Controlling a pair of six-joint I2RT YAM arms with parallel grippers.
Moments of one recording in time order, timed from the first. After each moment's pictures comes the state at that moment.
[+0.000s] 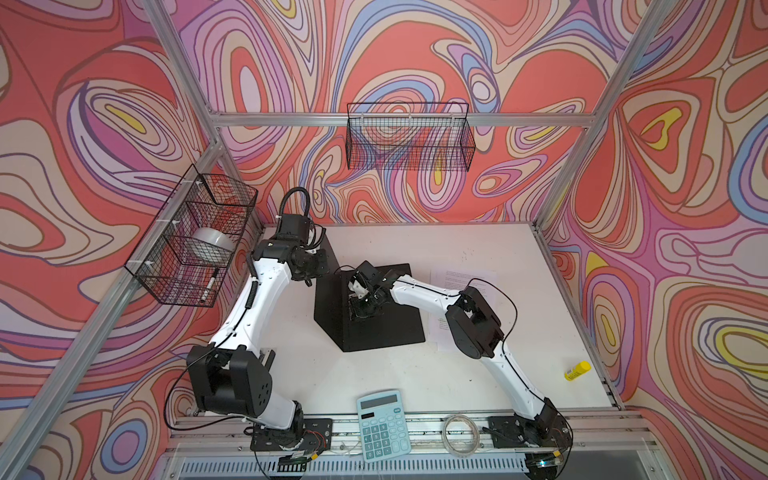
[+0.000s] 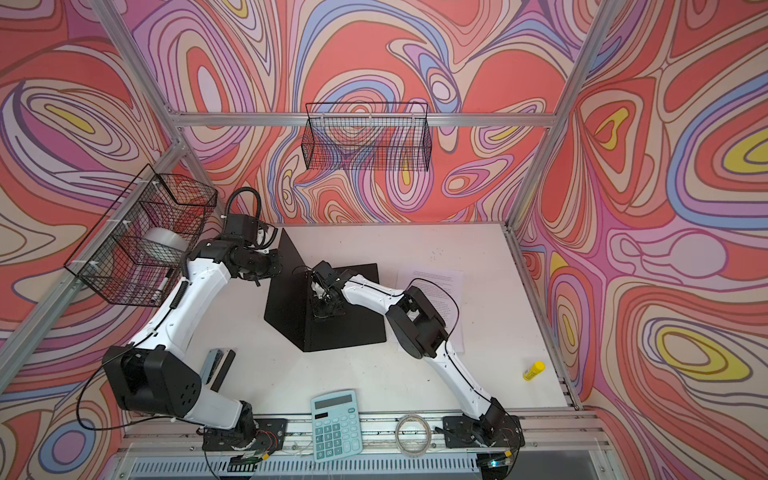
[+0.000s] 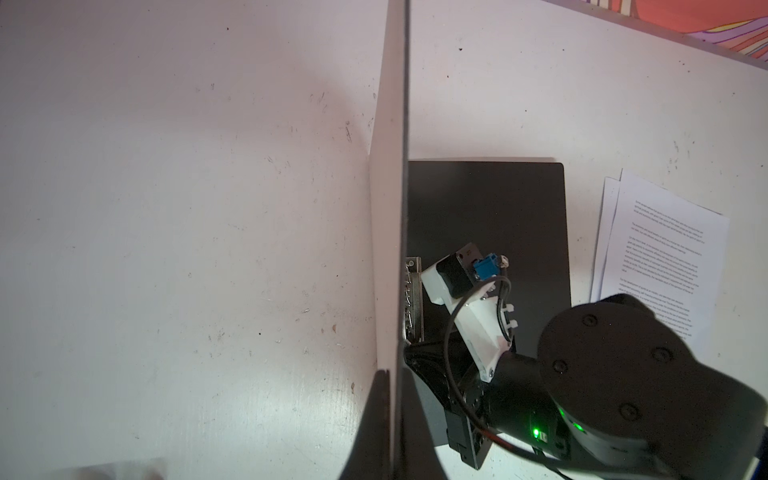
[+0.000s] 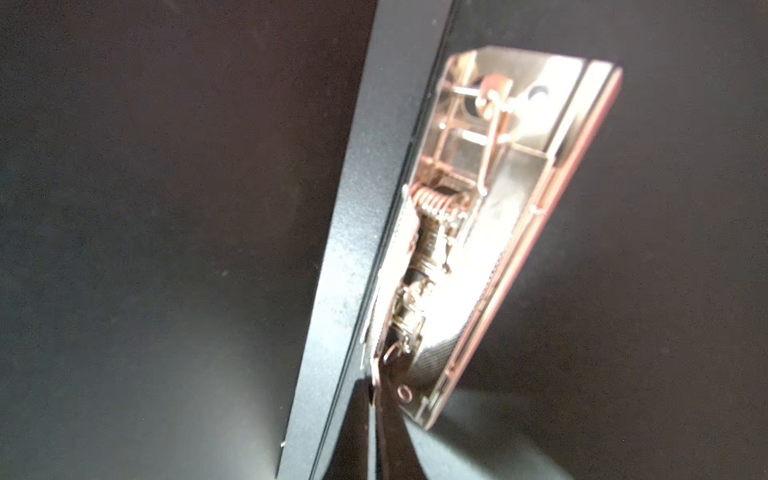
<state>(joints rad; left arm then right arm) -0.10 1.51 1.47 -0.97 0.12 -0.29 0.84 2.44 2.01 -0.69 -0.39 0.56</state>
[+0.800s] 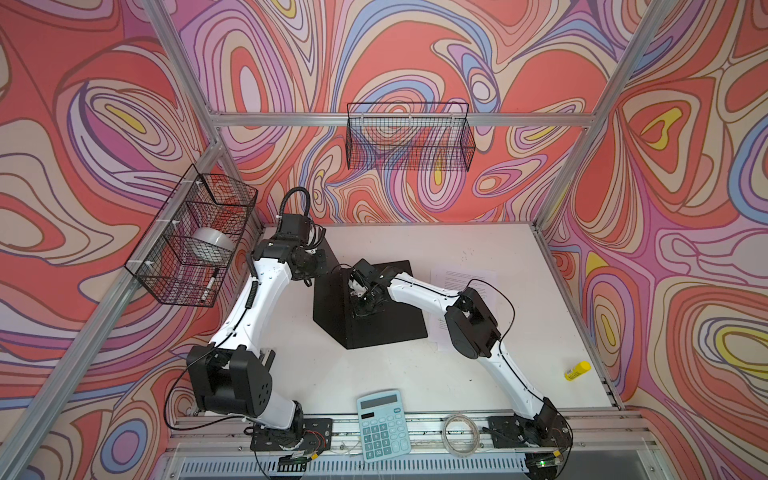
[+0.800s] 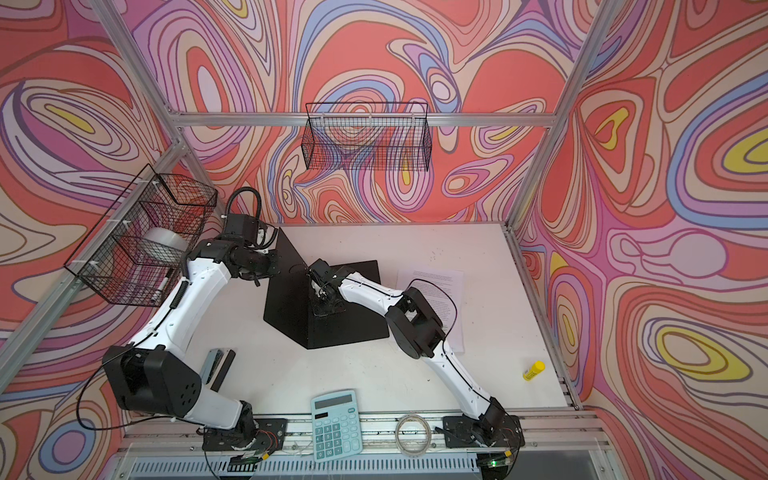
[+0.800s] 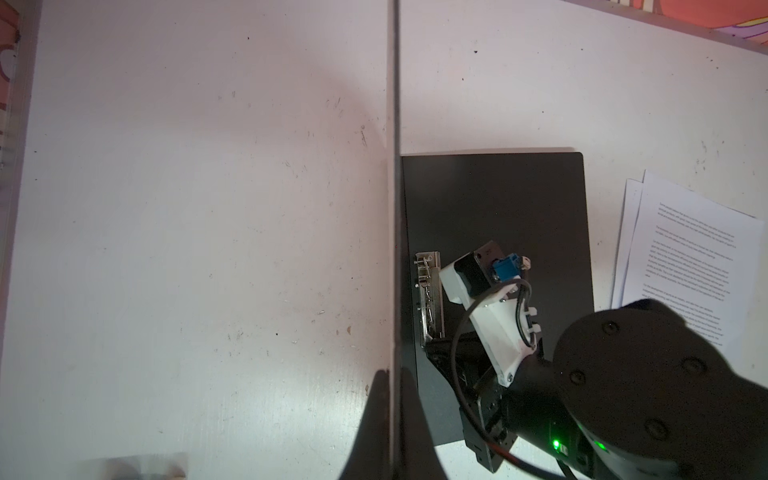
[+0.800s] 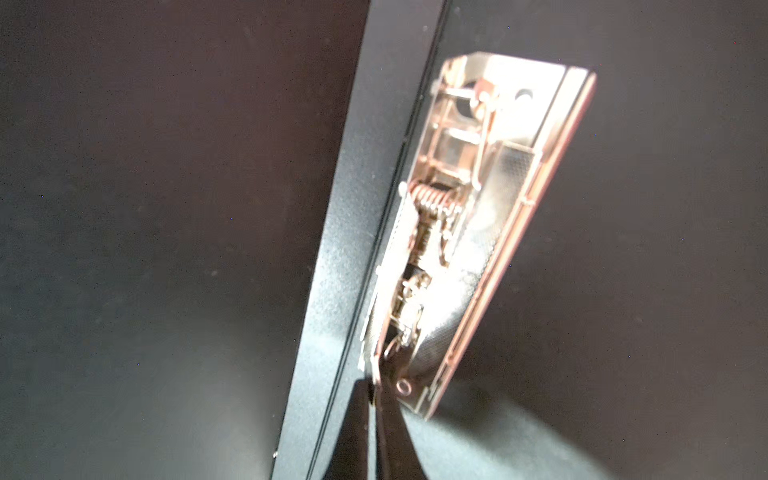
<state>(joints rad) -0.10 1.51 1.48 -0.97 0.07 -0.27 0.84 2.47 2.10 -0.80 -0.29 0.51</state>
